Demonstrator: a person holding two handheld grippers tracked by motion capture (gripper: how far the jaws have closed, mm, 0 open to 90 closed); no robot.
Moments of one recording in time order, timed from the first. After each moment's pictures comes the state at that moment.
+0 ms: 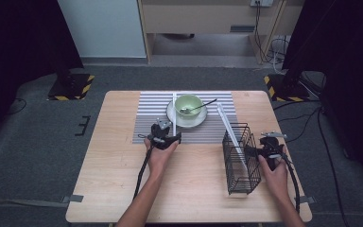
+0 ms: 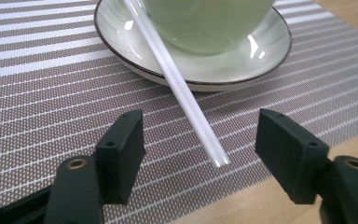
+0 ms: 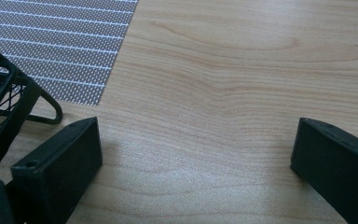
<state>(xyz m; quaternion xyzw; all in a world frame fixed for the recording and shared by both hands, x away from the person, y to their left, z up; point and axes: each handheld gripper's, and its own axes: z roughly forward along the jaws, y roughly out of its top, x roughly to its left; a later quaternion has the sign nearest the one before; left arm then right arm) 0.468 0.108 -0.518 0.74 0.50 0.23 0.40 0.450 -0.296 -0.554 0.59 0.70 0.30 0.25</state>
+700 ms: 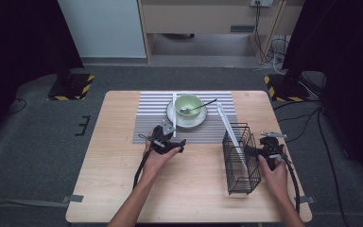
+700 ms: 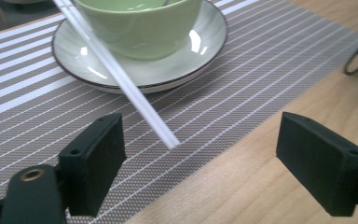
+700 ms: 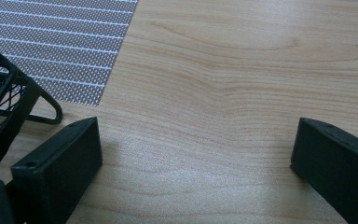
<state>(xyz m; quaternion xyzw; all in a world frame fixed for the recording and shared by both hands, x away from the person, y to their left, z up) 0.447 0.104 -0.502 0.80 0.39 0.22 0.40 0.450 -0.296 -0.554 0.59 0.70 0.30 0.25</state>
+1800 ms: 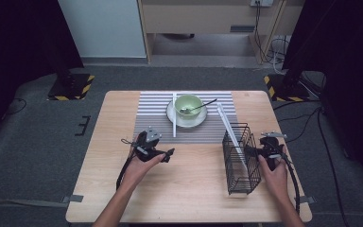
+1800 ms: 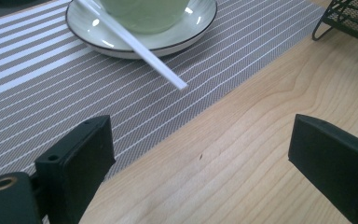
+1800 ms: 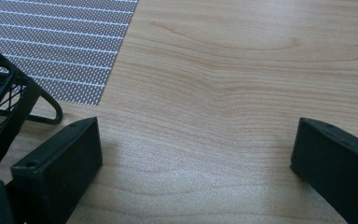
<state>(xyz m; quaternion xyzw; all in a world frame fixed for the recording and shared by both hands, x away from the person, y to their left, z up) 0.414 0.154 -0.490 0.81 0.38 0.20 0.39 0.450 -0.296 -0.554 0.59 0.70 0.30 0.25</state>
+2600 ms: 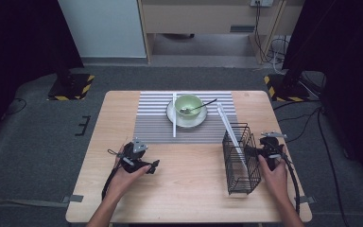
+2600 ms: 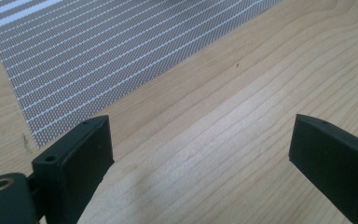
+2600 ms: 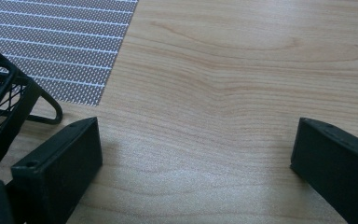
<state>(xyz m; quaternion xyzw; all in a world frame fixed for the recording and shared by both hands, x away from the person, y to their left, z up) 0.390 0.197 -0.515 0.83 0.40 0.20 0.33 0.450 -0.296 -0.554 0.59 0.70 0.30 0.25</state>
